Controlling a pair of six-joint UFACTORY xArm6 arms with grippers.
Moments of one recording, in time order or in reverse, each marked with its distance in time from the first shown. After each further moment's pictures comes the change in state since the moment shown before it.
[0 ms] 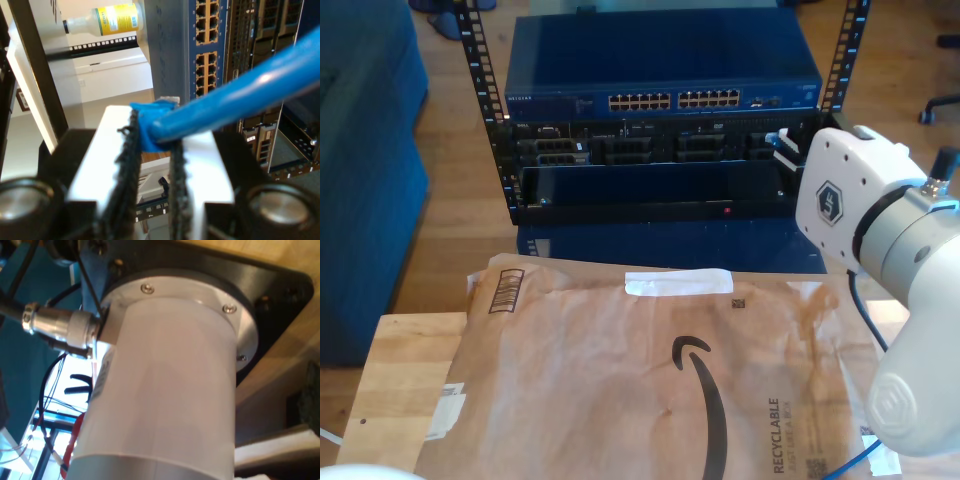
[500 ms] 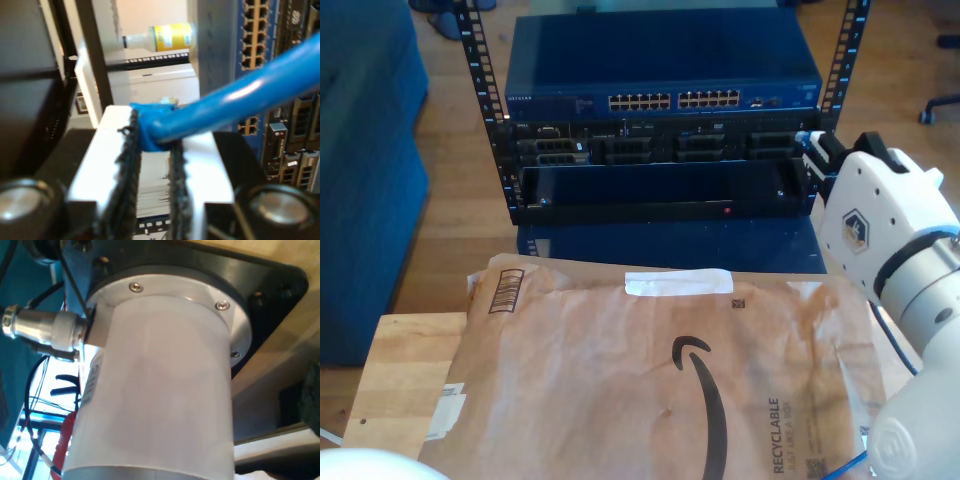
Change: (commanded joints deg) left arm 3.8 0.2 1.0 -1.1 -0.4 6.6; right arm 0.1 1.9 6.8 0.3 -19.0 -2.9
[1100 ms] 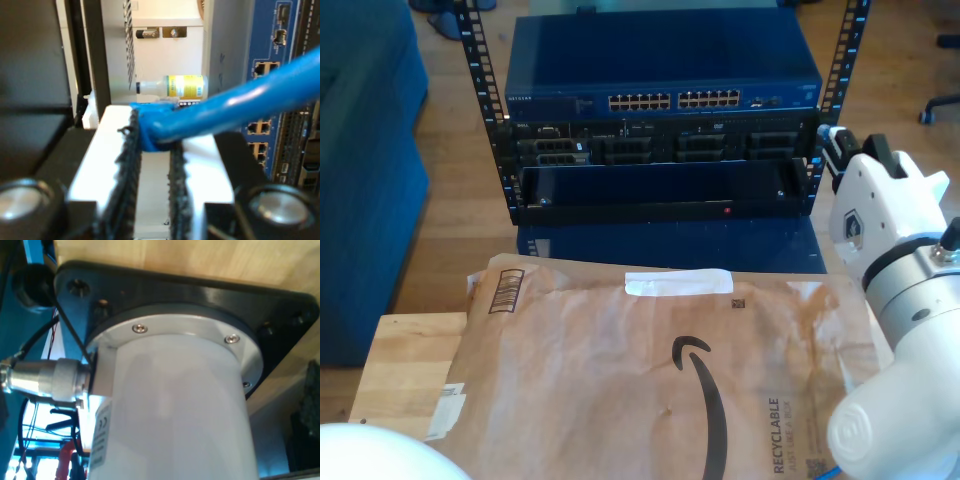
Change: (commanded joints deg) left arm 6.1 0.4 4.0 0.0 -6.9 6.5; right arm 4.9 11.6 -3.3 11.6 -12.2 -9.5
